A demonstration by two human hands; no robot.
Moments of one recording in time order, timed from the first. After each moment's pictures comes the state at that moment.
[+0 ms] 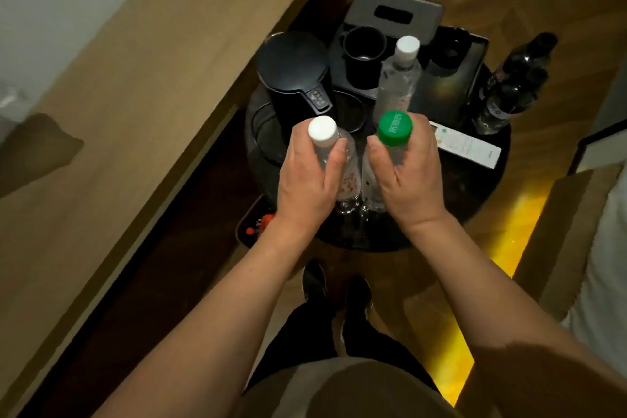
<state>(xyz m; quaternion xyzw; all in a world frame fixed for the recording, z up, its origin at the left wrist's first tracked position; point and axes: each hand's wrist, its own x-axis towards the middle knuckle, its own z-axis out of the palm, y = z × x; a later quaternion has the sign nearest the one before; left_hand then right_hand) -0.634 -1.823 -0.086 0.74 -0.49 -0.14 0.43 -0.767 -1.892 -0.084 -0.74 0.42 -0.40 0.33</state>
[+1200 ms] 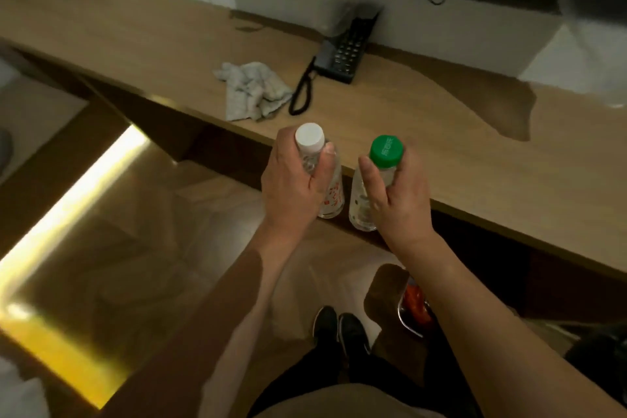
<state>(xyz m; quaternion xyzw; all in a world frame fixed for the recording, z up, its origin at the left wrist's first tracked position) -0.471 -1.347 -0.025 0.86 0.11 0.30 0.40 -0.433 -1.499 -0.034 -0.83 -0.19 -0.09 0.52</state>
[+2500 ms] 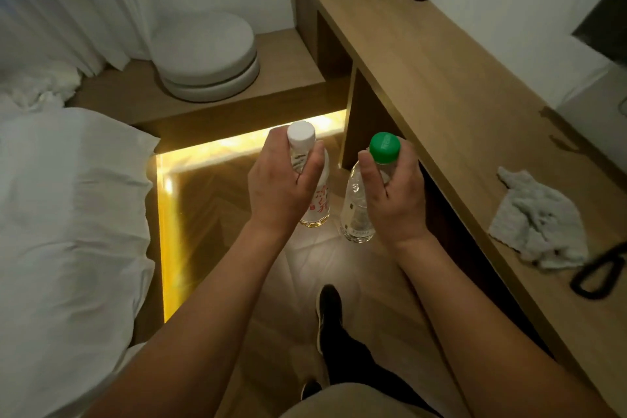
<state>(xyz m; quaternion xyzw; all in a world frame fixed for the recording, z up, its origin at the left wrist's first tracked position) -0.622 -0.880 -0.007 0.76 0.43 0.43 0.21 -0.485 -0.966 -0.012 -0.67 -0.48 0.08 0.56</state>
